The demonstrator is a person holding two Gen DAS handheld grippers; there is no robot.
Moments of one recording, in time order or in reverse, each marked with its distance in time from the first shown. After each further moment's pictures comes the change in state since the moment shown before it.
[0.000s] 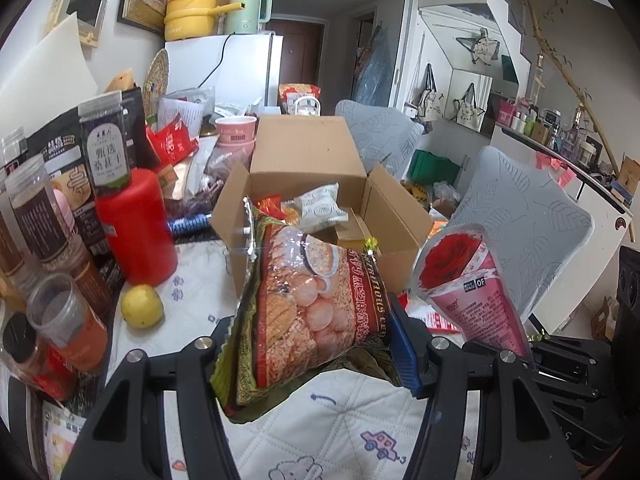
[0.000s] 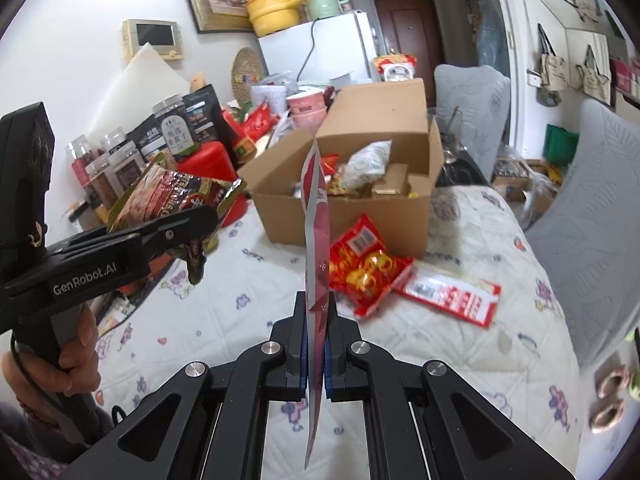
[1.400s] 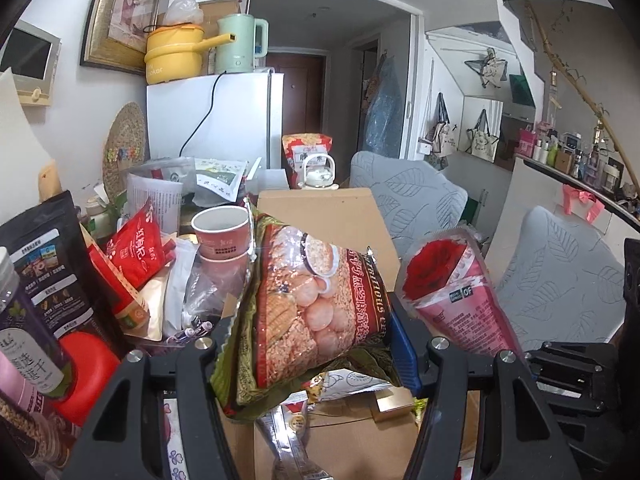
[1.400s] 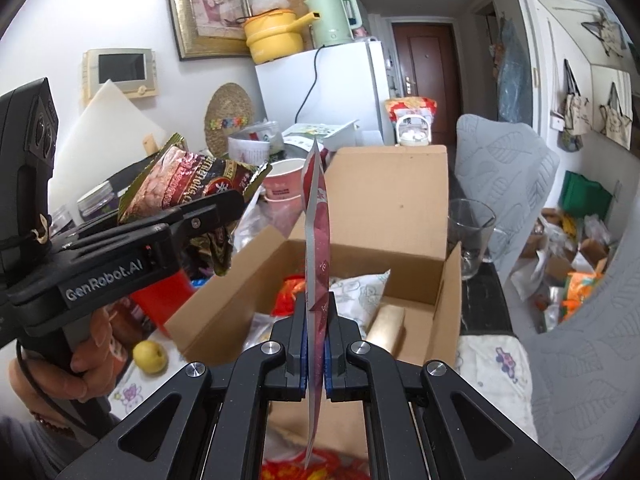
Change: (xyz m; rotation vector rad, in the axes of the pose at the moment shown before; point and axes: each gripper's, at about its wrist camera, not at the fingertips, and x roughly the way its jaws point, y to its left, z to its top) left arm 0.136 0.017 0.152 0.040 -0.115 0.042; right arm 0.111 -0.052 0.166 -0.065 -0.066 0.011
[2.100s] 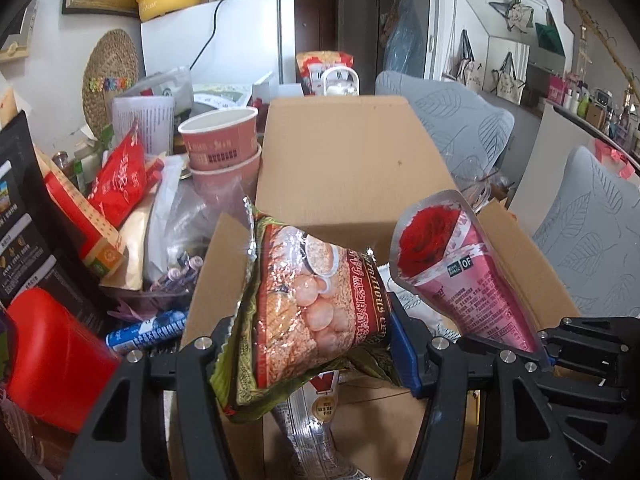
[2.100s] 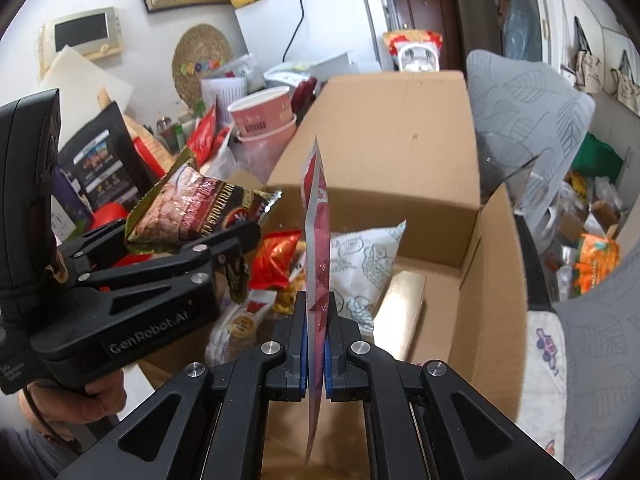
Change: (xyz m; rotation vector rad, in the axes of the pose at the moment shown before) left arm 0.085 0.014 -0.043 0.011 0.241 0.072; right arm 0.087 -0.015 -0.015 0.046 0.214 0.015
